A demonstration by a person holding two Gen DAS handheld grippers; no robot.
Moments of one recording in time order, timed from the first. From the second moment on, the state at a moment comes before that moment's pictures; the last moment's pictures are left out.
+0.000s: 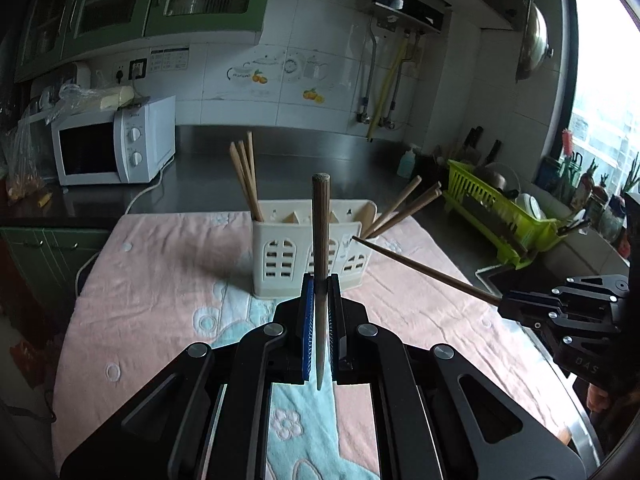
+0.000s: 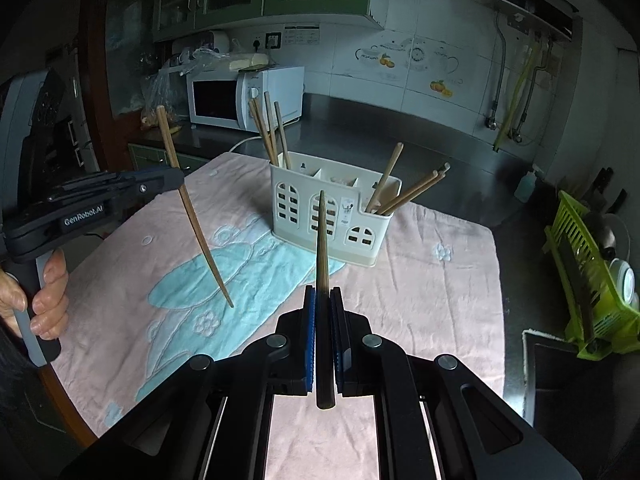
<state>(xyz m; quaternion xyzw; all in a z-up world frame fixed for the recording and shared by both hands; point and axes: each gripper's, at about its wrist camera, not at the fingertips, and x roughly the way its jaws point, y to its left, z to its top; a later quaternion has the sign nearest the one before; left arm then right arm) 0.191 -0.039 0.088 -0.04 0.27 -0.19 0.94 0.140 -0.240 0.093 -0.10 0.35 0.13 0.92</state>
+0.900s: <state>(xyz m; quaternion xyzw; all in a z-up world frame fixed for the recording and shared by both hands) 0.330 -0.058 0.198 -0.02 0.16 -0.14 0.98 0.293 -0.239 0.153 -0.26 0.53 0.14 0.79</state>
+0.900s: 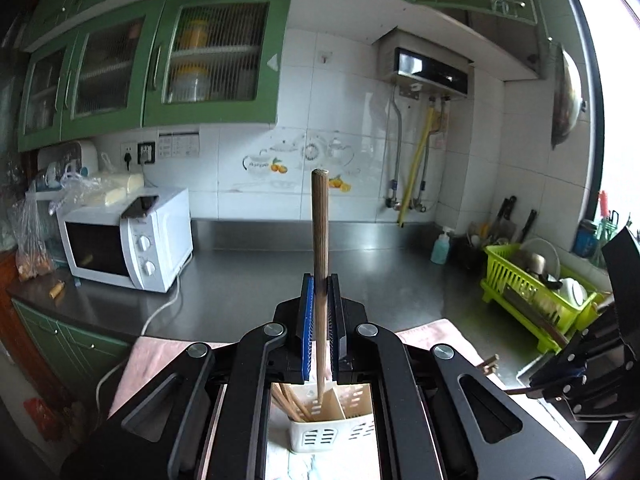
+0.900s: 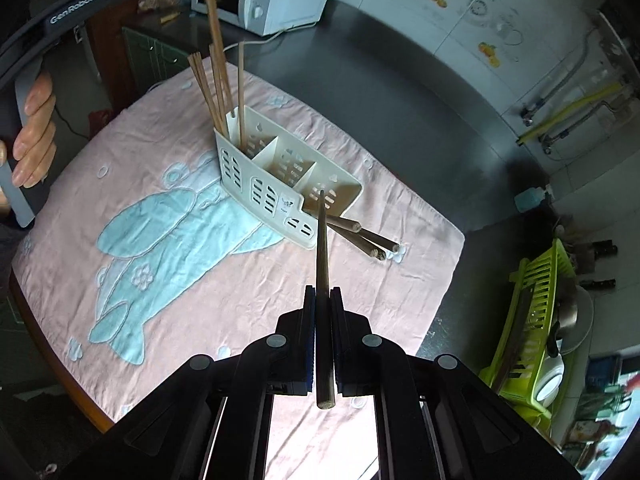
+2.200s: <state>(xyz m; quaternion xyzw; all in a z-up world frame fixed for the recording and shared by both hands) 0.340 -0.052 0.153 -0.02 0.23 -0.13 0.96 0.326 -0.247 0.156 -0.14 0.49 0.15 0.85</state>
